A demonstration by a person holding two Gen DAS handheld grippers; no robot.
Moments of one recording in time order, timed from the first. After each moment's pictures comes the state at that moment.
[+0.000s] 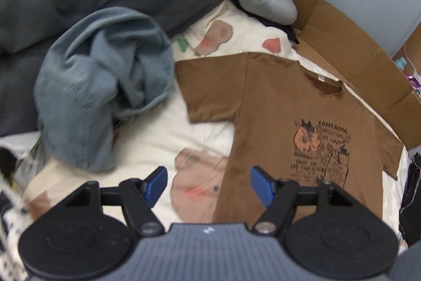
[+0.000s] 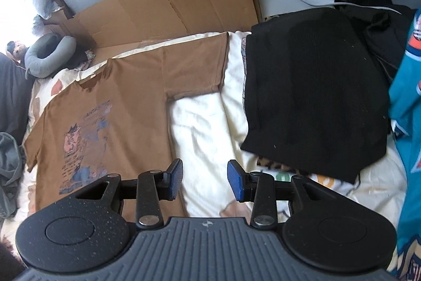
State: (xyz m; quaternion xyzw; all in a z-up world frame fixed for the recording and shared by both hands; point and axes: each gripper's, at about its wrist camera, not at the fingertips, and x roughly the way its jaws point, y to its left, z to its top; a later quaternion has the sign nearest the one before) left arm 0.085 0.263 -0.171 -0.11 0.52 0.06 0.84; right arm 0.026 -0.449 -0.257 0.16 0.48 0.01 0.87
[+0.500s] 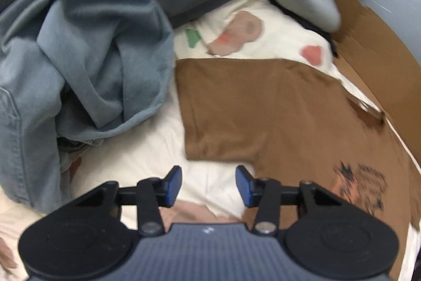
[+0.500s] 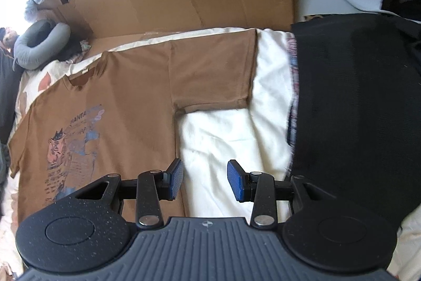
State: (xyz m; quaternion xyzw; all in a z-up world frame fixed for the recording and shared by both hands) left arm 0.184 0.295 -0.295 -0.17 0.51 0.12 0.83; right arm 0.119 -0.395 -0.315 0.13 0.49 0.02 0.86
